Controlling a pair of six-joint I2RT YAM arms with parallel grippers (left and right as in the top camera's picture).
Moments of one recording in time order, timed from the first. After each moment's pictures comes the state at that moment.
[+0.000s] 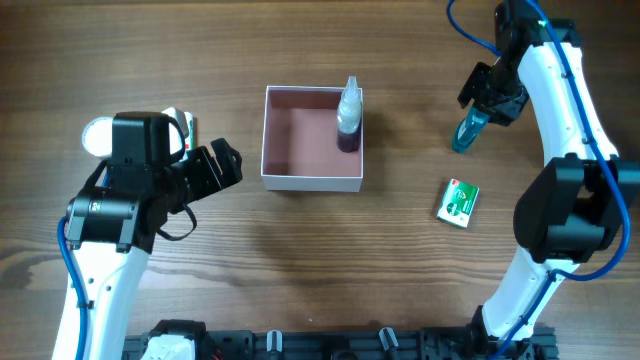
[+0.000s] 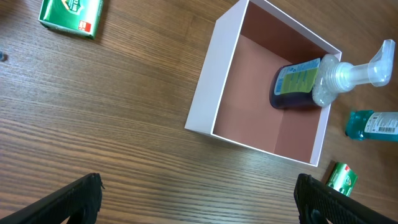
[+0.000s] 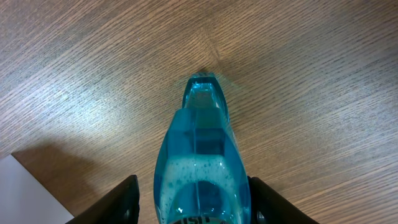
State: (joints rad) left arm -0.09 1.11 1.10 -0.98 0.18 -0.50; right arm -0.04 2.06 1.85 -1.26 0.03 0.50
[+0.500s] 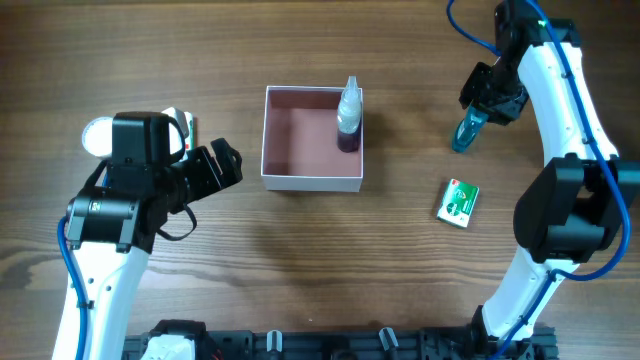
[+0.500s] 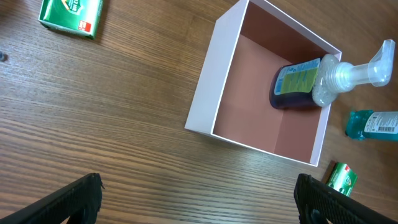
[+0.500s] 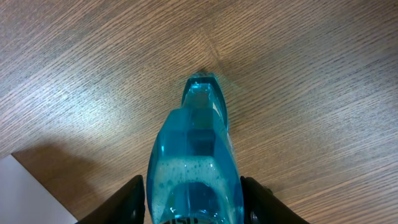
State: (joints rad) left arm -0.09 1.11 1.10 -0.98 0.18 -0.50; right arm -0.04 2.06 1.85 -1.26 0.03 0.50
